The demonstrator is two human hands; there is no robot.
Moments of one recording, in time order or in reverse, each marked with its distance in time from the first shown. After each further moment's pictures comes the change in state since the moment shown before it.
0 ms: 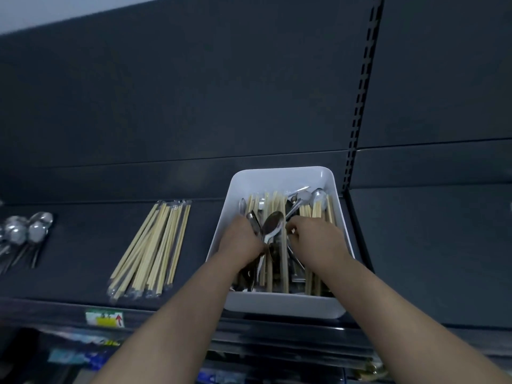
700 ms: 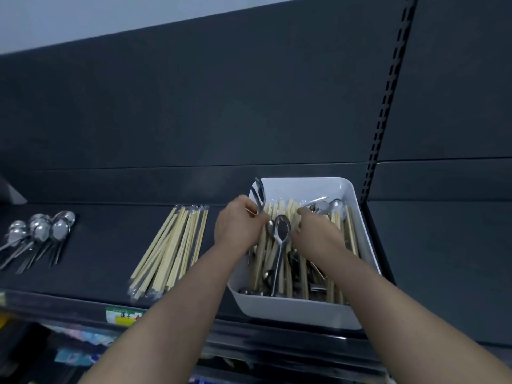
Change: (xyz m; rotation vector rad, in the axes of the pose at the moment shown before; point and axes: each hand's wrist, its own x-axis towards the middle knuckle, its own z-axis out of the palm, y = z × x) left_hand 0.007 -0.016 -0.045 -0.213 0.317 0.103; right_hand 0.025 -0.038 -0.003 0.100 -0.047 0.150
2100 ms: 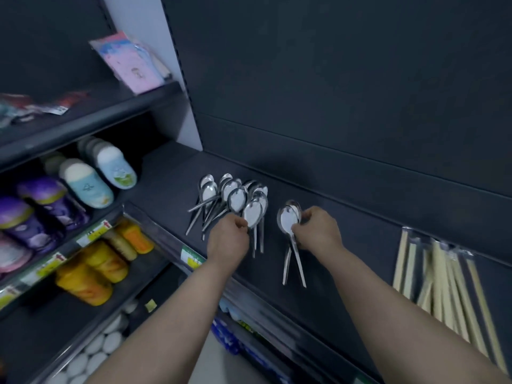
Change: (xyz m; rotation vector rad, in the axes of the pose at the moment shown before) left_hand 0.098 -0.430 -0.291 -0.020 0.231 -0.542; right_hand 0.081 -0.462 0.266 0.437 -0.312 -0.085
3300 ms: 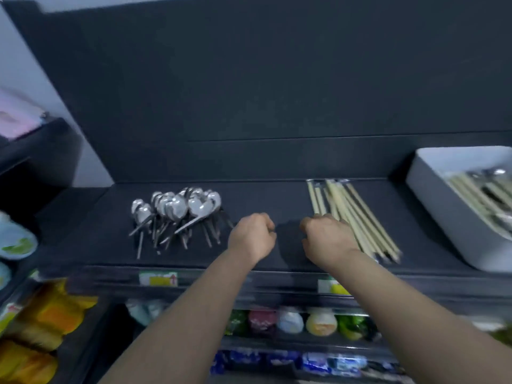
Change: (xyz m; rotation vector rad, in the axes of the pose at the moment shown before) left_hand -0.090 0.043 0.017 0.303 -0.475 0.706; right_hand -0.165 0.040 -0.044 -0.903 0.238 0.080
